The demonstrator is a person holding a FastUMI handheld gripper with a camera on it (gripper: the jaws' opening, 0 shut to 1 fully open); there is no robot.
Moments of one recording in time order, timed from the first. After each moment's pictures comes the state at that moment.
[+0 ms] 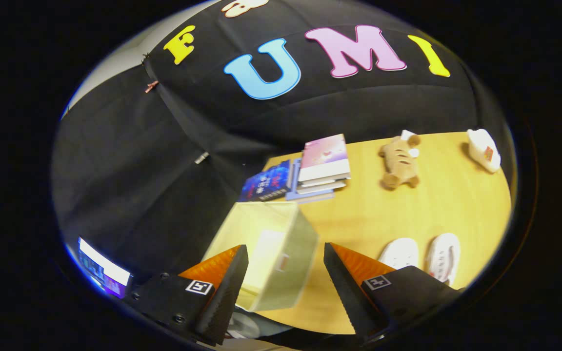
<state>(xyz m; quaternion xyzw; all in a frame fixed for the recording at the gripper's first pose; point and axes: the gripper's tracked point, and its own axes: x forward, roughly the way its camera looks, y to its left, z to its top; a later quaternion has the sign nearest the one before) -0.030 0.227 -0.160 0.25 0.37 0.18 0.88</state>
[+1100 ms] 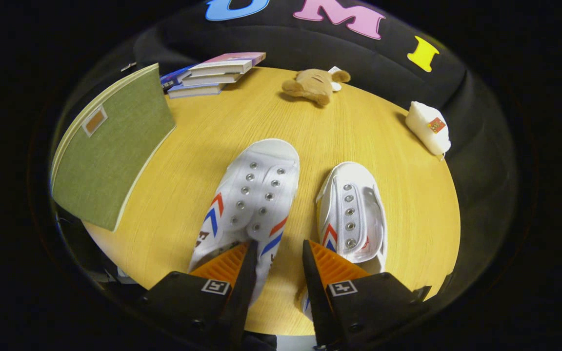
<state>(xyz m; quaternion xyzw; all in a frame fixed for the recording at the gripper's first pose) -0.099 0.114 -0.402 0.02 0.51 0.05 0.86</state>
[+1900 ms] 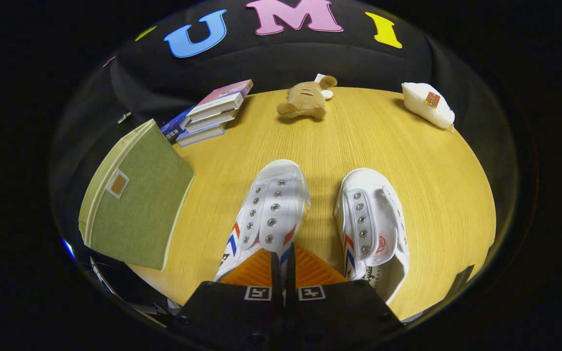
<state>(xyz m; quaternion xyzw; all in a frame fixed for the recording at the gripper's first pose) -0.084 0.133 -0.366 0.19 0.46 0.07 0.86</state>
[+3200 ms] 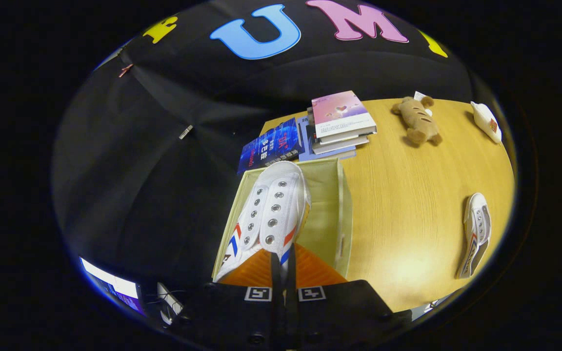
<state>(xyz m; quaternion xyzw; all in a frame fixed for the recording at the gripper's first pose) -0.021 0.393 -0.180 0.28 0.48 0.17 0.82</state>
